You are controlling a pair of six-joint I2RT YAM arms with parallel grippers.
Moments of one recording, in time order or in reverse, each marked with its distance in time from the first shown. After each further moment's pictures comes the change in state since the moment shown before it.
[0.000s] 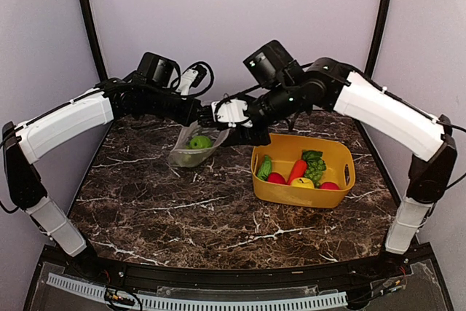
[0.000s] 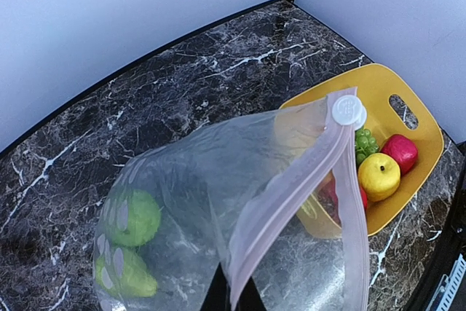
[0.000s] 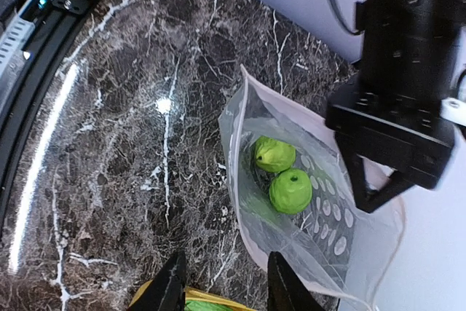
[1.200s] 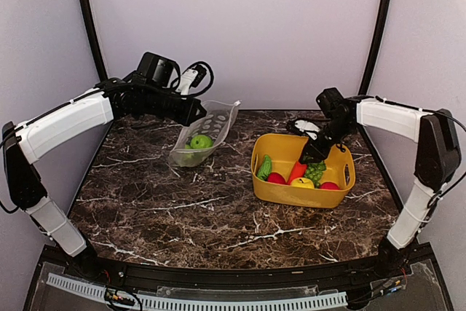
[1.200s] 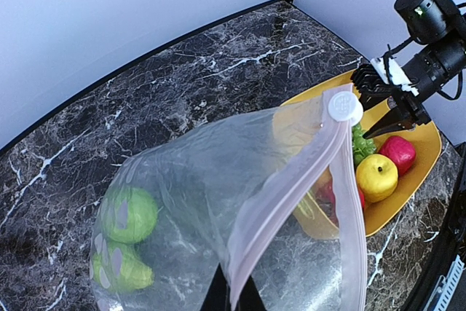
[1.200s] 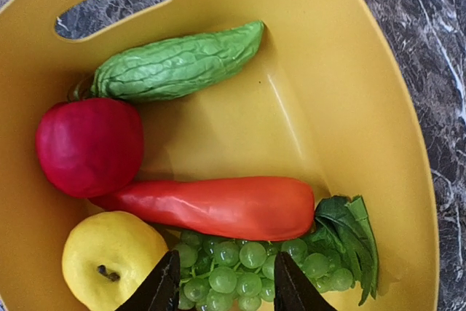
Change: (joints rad) left arm -0.005 0.002 0.000 0.000 0.014 -0.011; right arm -0.654 -0.097 -0.624 0.119 -0.171 0.273
